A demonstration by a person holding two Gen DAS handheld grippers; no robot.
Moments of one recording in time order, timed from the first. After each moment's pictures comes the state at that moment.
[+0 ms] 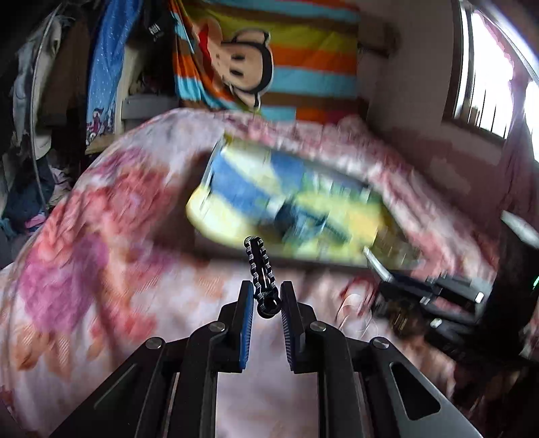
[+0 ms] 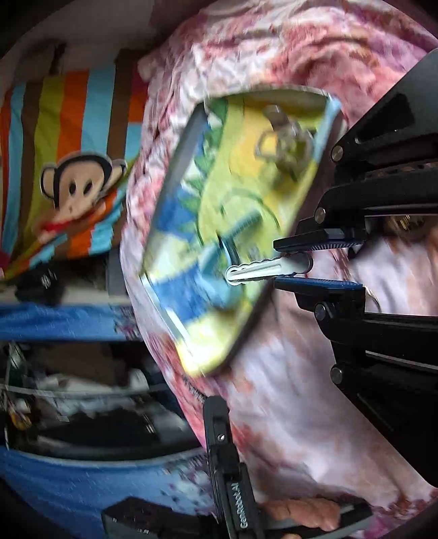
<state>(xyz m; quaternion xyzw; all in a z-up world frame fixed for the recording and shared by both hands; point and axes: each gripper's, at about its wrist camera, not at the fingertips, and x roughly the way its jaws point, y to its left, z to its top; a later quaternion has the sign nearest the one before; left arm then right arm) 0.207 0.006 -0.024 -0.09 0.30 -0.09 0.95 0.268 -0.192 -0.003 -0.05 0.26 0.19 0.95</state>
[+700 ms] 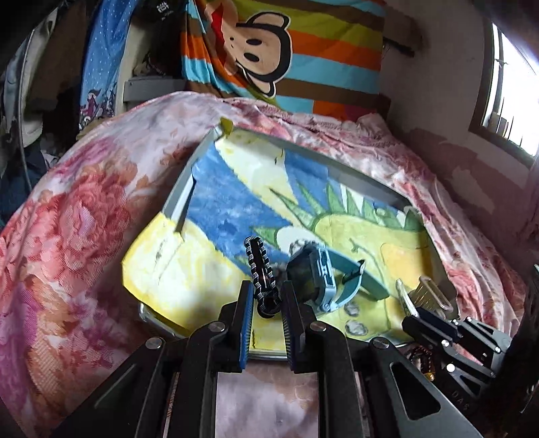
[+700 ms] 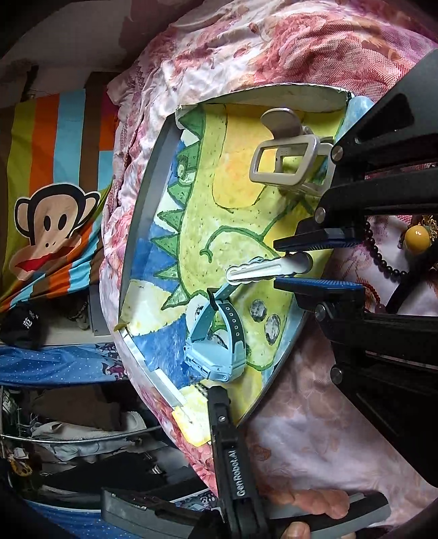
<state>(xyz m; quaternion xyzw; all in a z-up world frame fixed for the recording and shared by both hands) 0.318 -0.012 -0.051 -0.11 0.34 -0.06 0.93 0.328 -0.191 -0.033 -0.03 0.30 0.14 0.94</state>
